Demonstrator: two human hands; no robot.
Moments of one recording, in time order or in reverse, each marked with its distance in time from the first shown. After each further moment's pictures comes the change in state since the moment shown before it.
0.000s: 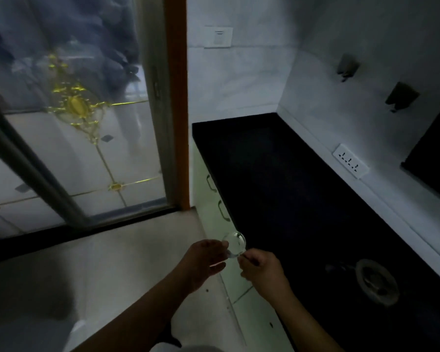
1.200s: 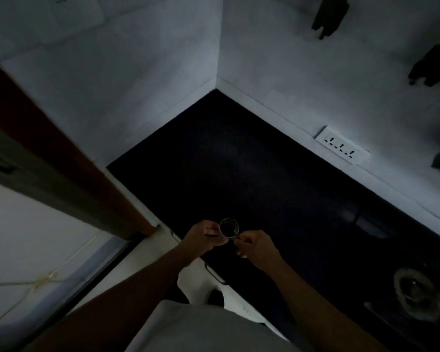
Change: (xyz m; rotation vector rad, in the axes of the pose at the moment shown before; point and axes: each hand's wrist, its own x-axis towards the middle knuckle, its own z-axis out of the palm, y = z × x) left_hand 0.380 0.190 0.020 0.937 -0.328 -0.101; right_hand 0.341 -0.020 -0.030 -0.038 0.175 0.443
